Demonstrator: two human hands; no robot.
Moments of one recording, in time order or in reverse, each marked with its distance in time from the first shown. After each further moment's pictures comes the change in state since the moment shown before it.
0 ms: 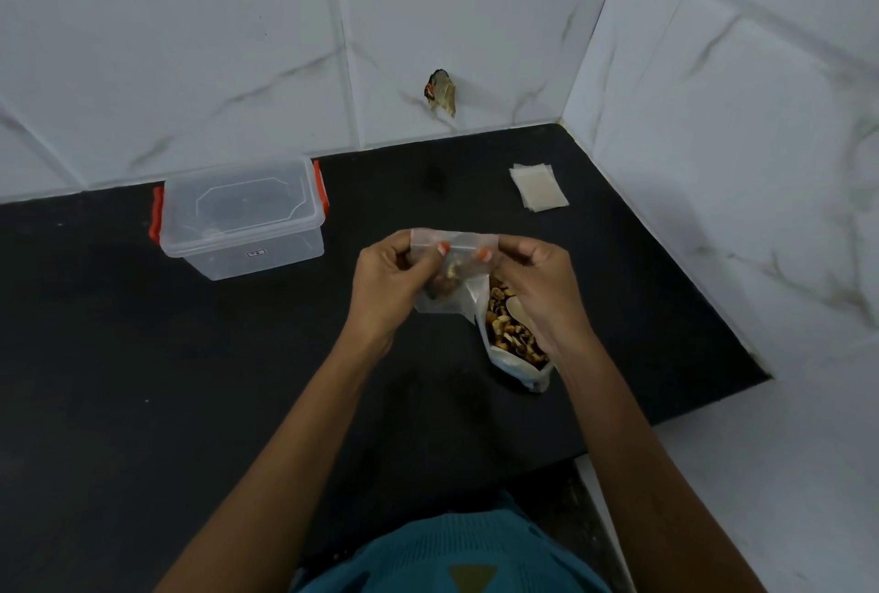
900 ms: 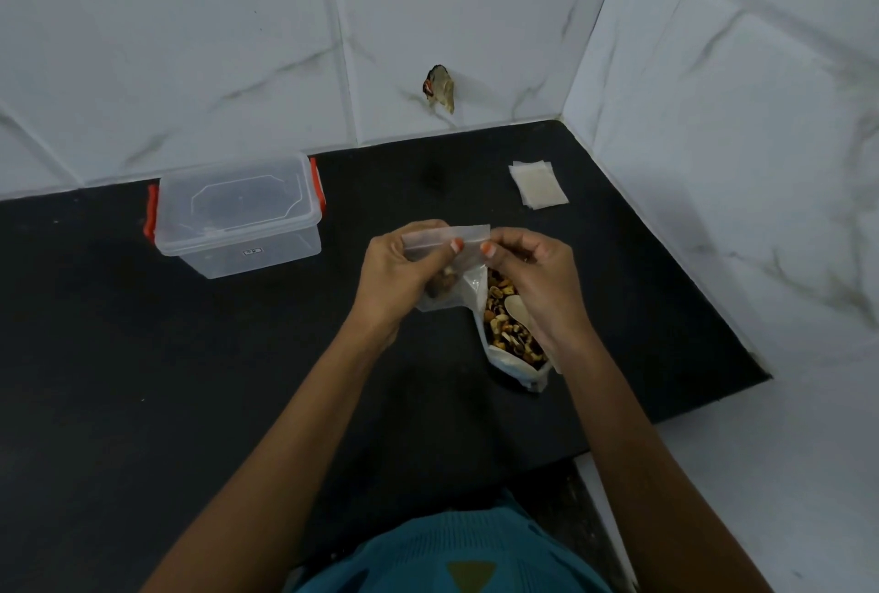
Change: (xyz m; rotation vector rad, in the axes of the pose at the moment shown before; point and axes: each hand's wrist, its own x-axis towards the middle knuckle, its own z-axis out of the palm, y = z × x) left_hand 0.008 0.007 0.007 -0.028 -0.030 -0.044; right_hand 0.007 0.005 -0.005 -0.024 0.031 -0.077
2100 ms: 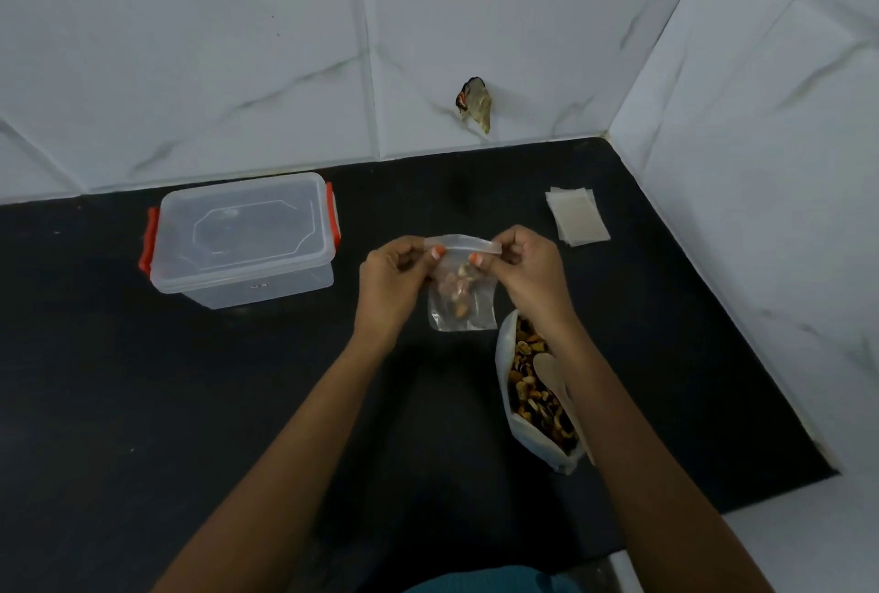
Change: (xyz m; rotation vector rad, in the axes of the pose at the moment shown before) left_hand 0.083 -0.049 -0.031 0.112 0.161 -0.075; right_hand 0.111 0.025 0.027 -0.268 -0.108 0.022
